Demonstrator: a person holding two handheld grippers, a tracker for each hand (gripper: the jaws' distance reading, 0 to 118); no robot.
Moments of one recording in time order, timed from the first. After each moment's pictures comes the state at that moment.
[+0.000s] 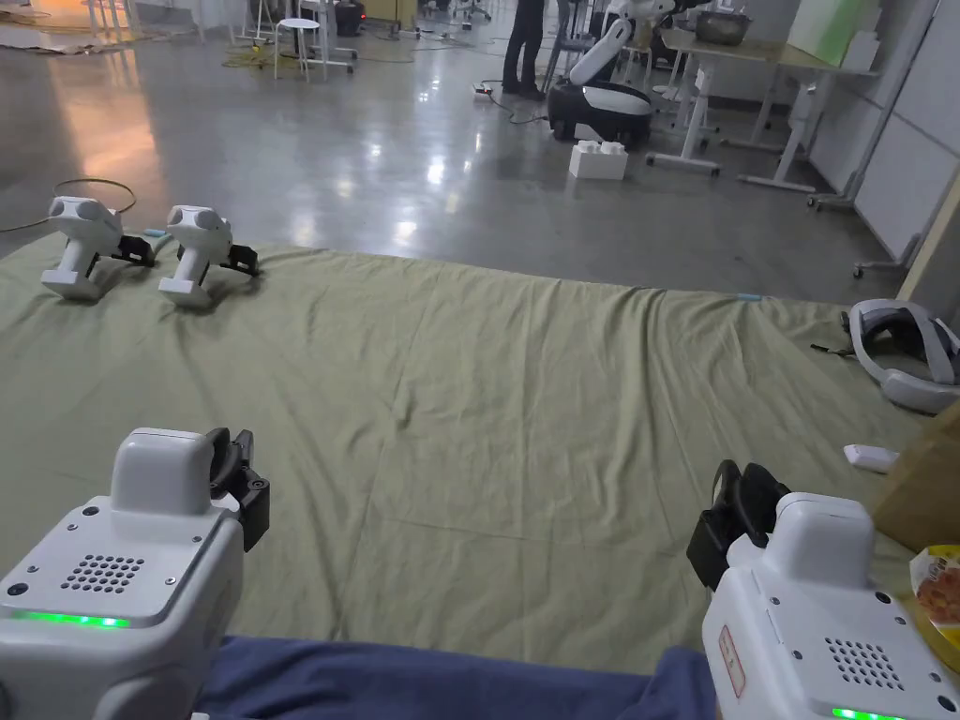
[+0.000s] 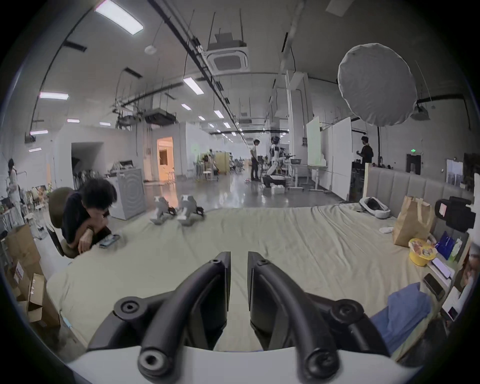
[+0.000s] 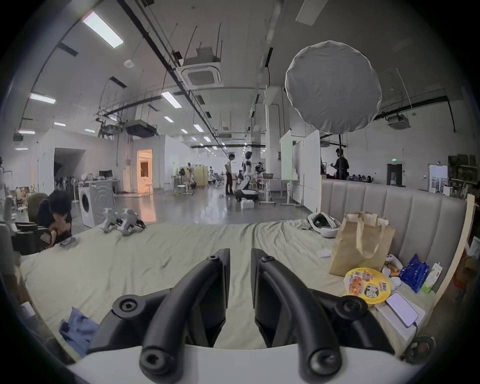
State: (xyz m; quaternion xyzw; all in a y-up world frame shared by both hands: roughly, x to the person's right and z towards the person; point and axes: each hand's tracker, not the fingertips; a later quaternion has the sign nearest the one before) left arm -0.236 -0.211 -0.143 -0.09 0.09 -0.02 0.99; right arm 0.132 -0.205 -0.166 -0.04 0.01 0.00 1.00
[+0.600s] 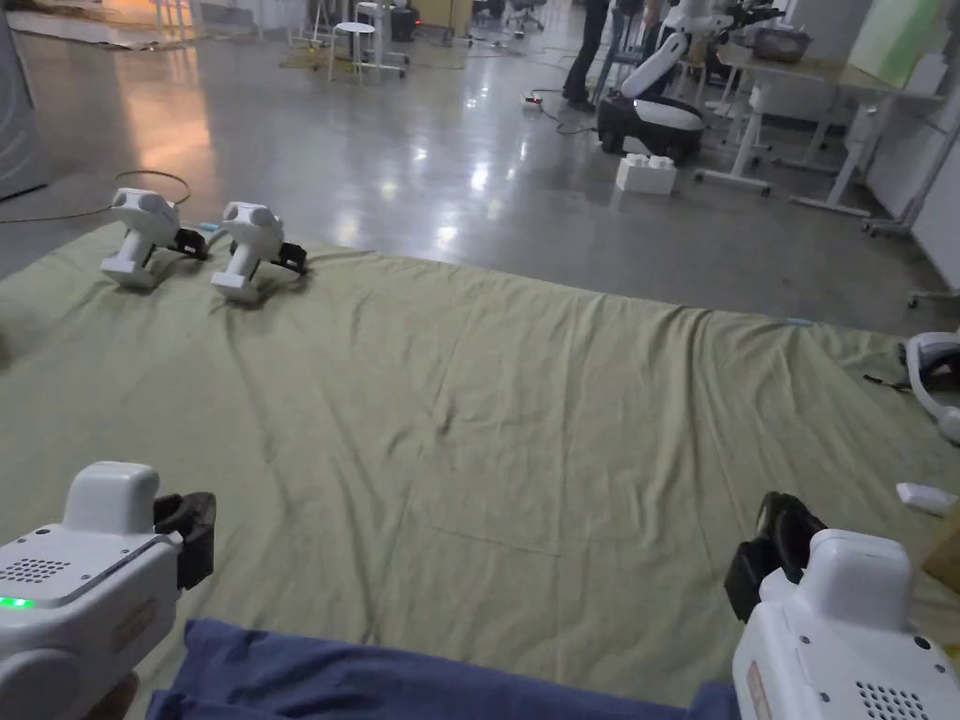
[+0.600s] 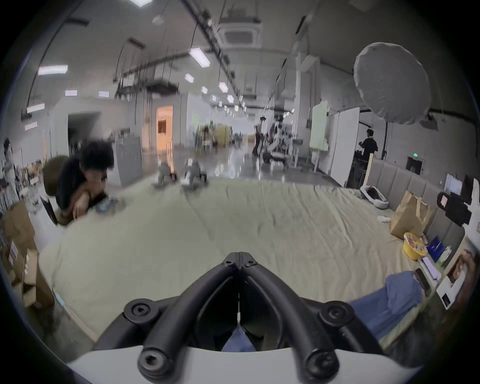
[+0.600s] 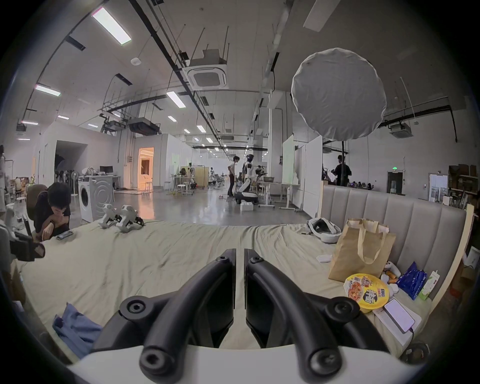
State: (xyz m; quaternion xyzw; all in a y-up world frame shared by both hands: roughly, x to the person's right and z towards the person) left arm -0.337 -0.253 -0.141 -0.24 0.06 0.08 0.97; right arm 0.121 -0.212 -0.175 -0.04 0.00 0.03 1.00
